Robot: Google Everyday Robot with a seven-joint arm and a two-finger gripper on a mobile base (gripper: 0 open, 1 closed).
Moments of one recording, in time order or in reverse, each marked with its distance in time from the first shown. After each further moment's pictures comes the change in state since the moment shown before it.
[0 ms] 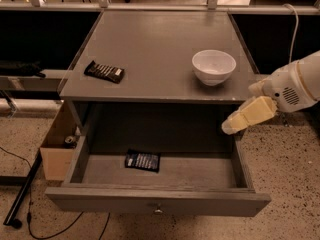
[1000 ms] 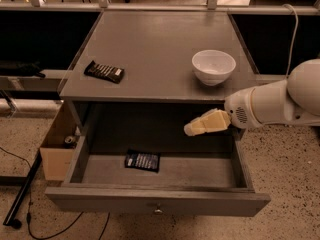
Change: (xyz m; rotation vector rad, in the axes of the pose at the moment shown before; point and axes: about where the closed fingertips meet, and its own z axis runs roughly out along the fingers) arm -0.014 0.001 0.091 0.064 -0.160 0.148
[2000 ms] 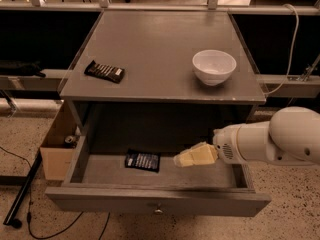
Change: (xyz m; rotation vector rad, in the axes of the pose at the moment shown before) arm 0.071 0.037 0.036 -0.013 0.020 0.092
